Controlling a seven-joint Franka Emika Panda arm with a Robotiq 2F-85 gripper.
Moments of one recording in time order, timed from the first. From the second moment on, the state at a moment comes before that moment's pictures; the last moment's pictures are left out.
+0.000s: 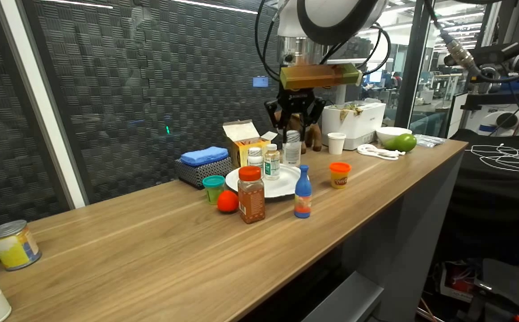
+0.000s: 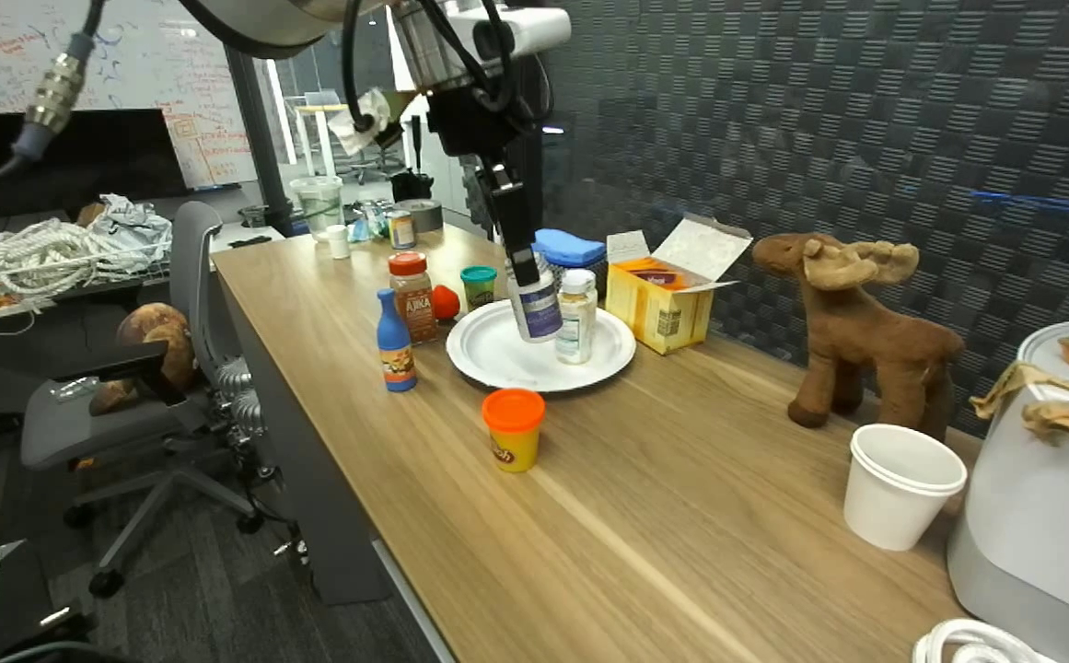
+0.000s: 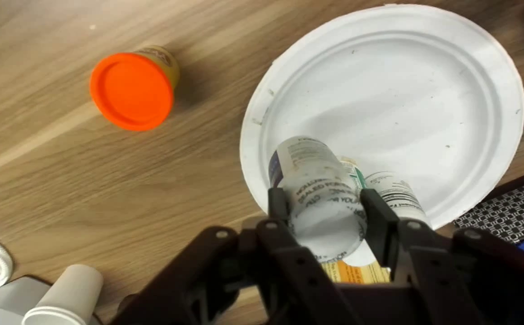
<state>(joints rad) 0.01 0.12 0.00 -2.02 -0.25 2.31 0.77</state>
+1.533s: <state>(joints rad) 0.01 0.26 -0.06 -1.94 -0.09 2.33 0.56</state>
